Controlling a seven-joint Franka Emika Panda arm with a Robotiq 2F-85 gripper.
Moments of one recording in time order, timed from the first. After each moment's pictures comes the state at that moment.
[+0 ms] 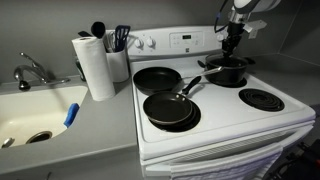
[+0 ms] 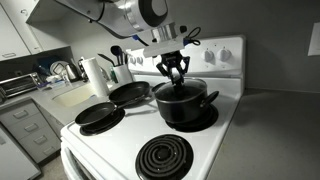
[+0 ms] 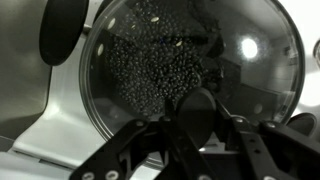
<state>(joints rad) -0.08 0.25 -0.08 -1.76 -0.03 2.14 -0.25</state>
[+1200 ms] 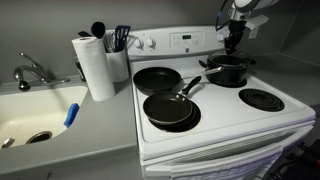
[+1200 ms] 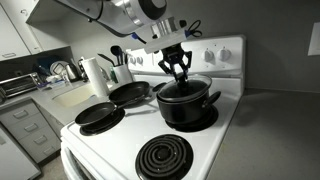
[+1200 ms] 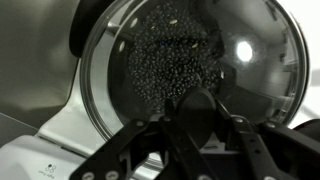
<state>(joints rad) -0.08 0.24 -0.08 -1.73 -0.13 2.10 -0.25</state>
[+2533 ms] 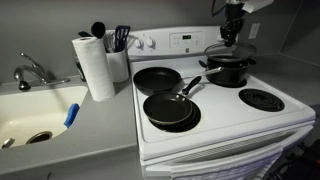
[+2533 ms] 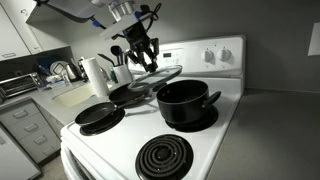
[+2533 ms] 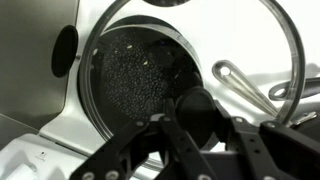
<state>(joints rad) 0.04 0.07 -0.01 -1.78 -0.22 1.90 0.04</state>
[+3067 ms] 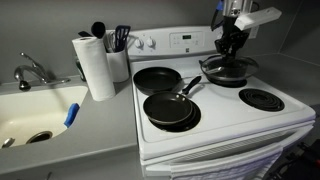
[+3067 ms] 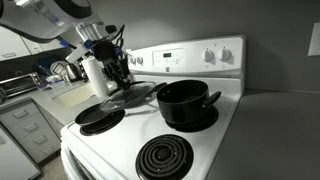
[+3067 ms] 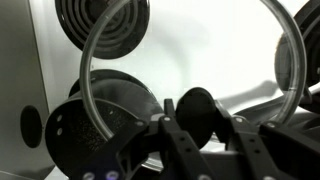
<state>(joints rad) 0.11 -0.09 0.09 -2.05 -0.22 1.97 0.47</state>
